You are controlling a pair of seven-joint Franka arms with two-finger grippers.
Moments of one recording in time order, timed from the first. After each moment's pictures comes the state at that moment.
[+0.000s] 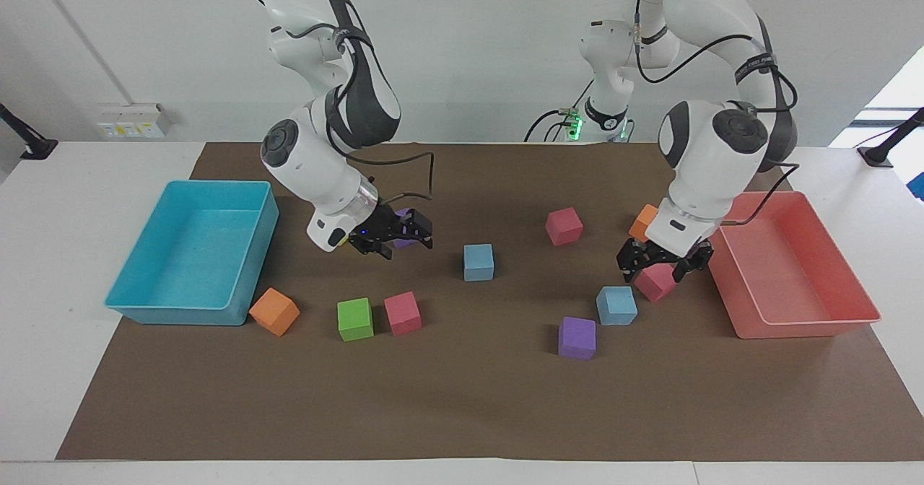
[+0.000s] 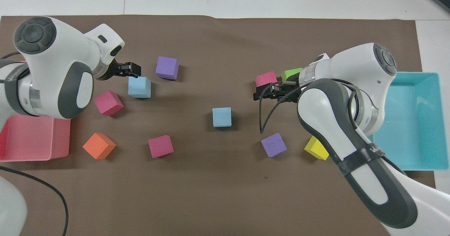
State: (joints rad) left arm -0.26 0.32 0.04 -1.70 -0.02 2.14 -0.16; right arm 0.32 0.27 -0.07 -1.82 0.64 2.09 -0.07
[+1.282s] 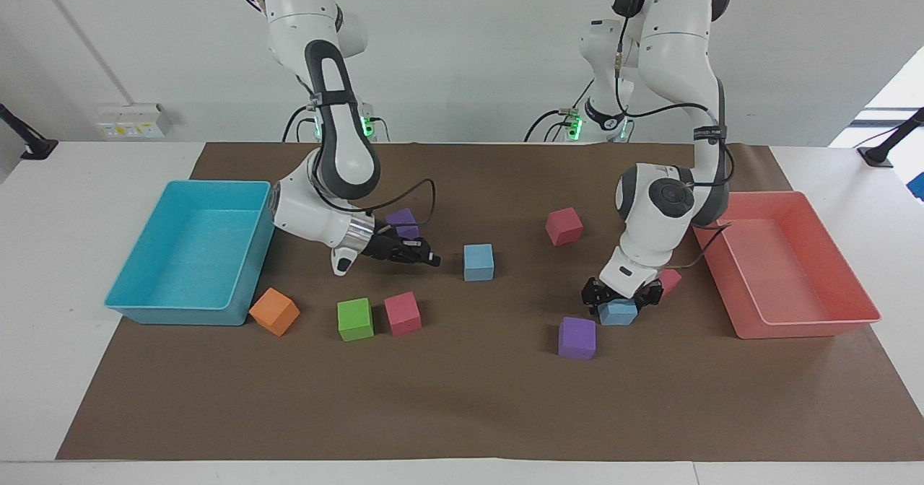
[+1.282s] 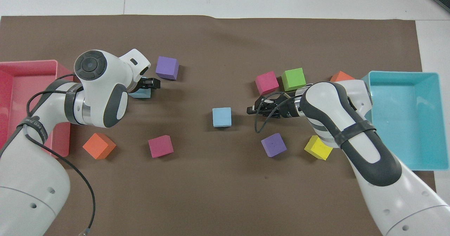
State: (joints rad) left arm -0.30 0.45 0.04 -1.83 -0.02 2.40 -0.18; right arm 0.30 0.37 -0.07 -1.98 1.17 2.15 -0.29
